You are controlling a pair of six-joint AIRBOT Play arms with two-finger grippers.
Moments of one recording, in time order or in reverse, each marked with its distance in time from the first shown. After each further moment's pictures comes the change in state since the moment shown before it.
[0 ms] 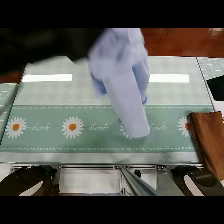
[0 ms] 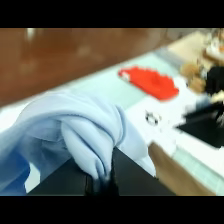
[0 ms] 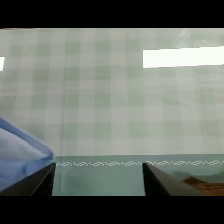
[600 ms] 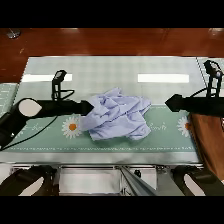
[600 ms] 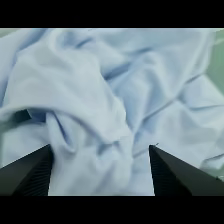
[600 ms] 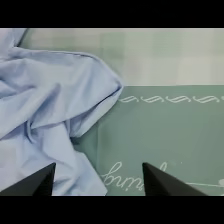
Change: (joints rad) left arm 0.277 -0.006 -0.645 0.059 -0.071 -0.030; right arm -0.045 -0.190 -0.286 0.299 -0.113 -0.079
